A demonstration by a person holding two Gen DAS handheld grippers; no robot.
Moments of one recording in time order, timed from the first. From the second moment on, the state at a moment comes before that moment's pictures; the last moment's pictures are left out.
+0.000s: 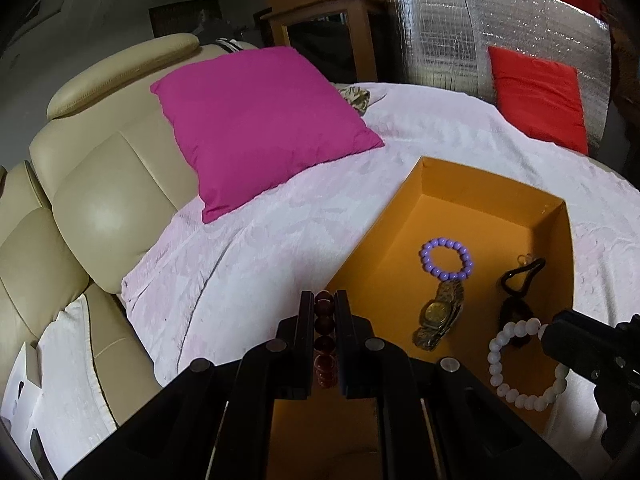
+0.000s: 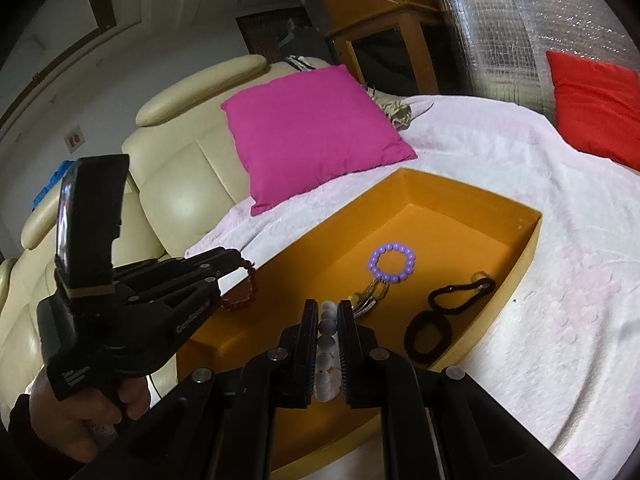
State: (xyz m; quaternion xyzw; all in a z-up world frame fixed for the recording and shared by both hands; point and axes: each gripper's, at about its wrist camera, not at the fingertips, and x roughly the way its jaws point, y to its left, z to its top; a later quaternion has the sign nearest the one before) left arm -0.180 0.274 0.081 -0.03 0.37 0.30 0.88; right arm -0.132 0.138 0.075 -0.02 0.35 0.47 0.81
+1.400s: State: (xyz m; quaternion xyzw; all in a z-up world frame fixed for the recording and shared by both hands) left arm -0.228 0.211 0.146 0.06 0.32 0.30 0.90; right arm -0.151 0.084 0.119 -0.04 0.35 0.39 0.85
